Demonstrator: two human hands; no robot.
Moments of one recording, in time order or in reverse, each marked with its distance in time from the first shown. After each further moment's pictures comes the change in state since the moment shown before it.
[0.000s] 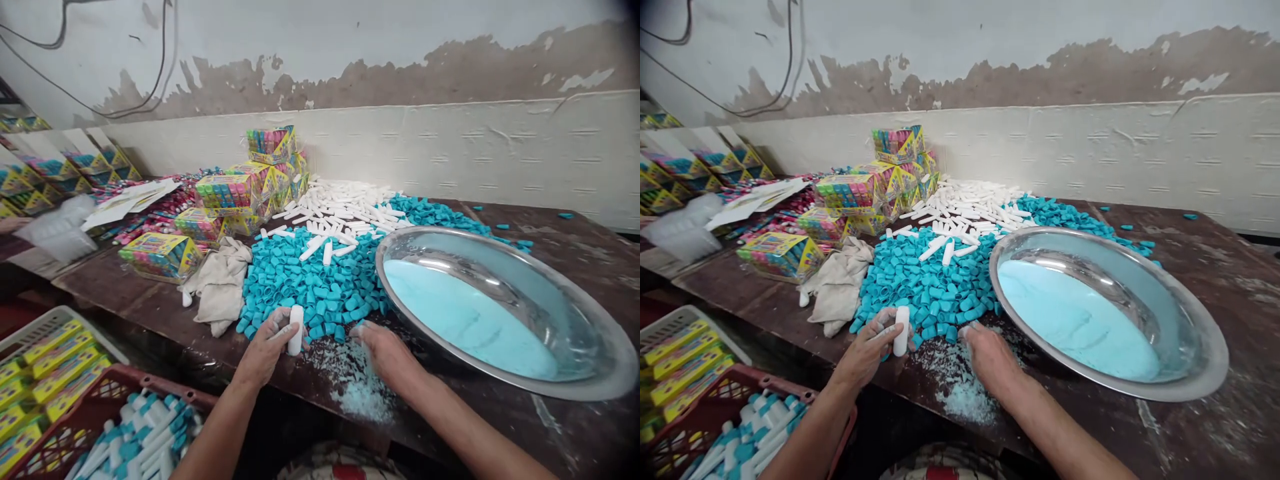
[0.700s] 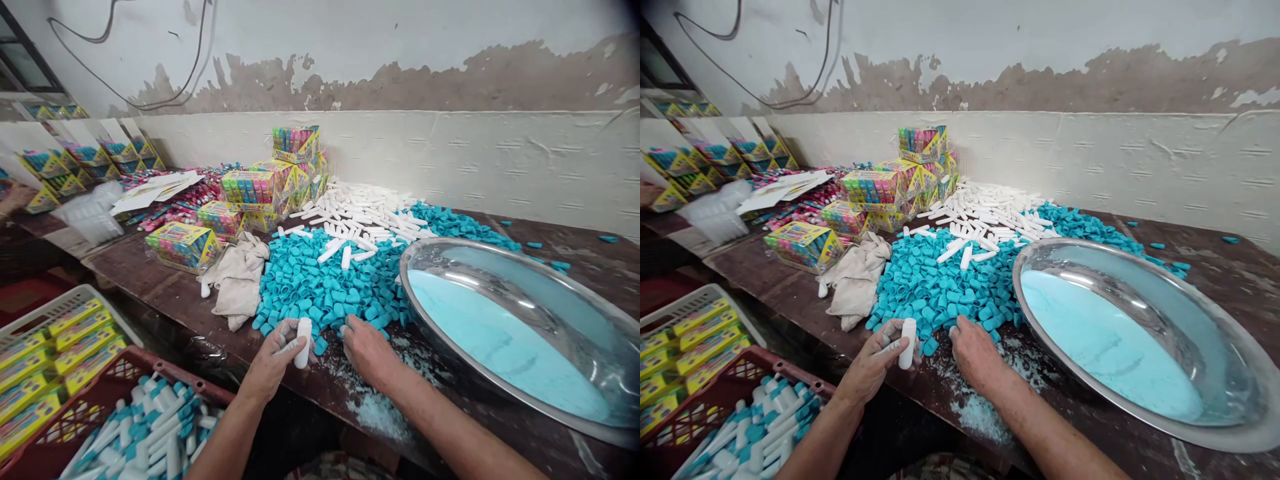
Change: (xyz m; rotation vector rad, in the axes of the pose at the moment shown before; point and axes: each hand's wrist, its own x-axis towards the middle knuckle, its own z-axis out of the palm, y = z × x) left_hand -0.016 -0.014 -0.019 -0.102 0.000 0.055; right_hand 0.041 -0.026 0.036 -0.362 0.040 -0.216
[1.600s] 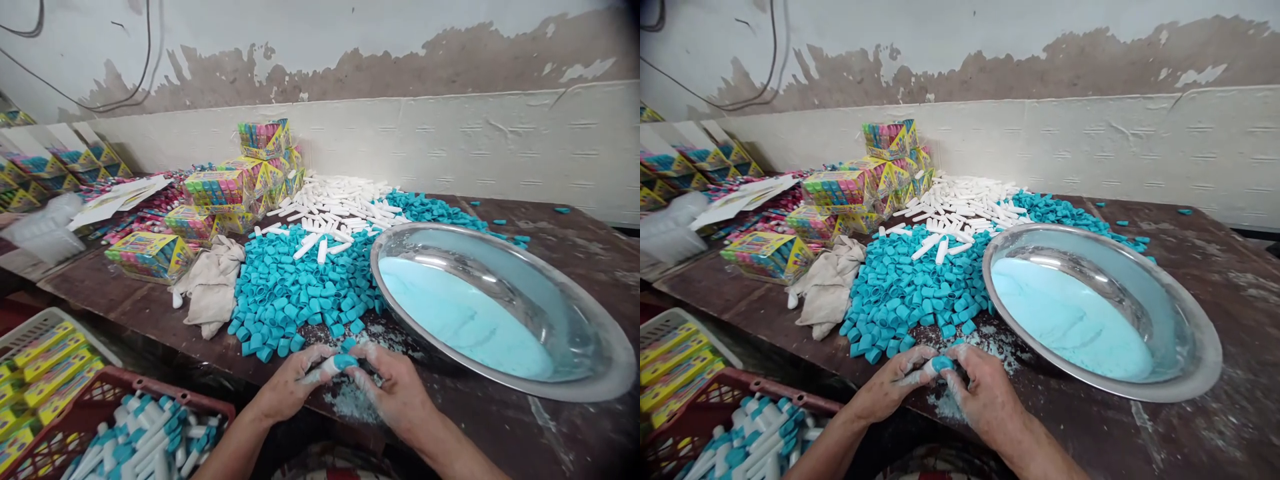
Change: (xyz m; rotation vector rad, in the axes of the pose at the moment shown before) left_hand 0.000 -0.009 0.055 0.426 -0.404 -0.018; right_hand -0.076 0.005 -0.040 0.735 0.323 0.163
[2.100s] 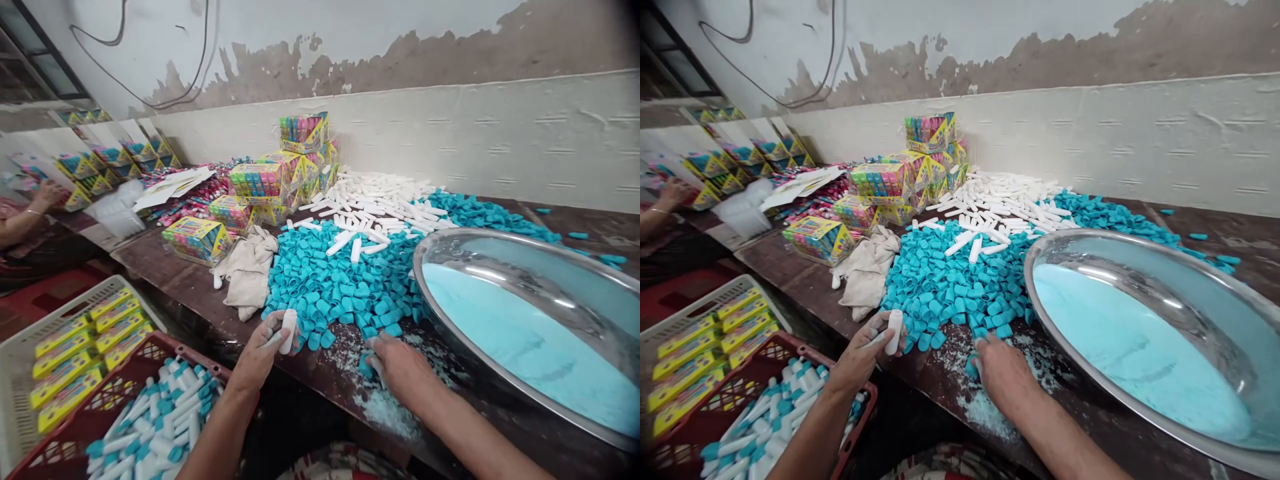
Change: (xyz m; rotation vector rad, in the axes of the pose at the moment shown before) left_hand -0.038 -0.026 -0.072 -0.289 0.539 0.028; right_hand 0.036 0.018 0.031 -0.567 -0.467 0.133
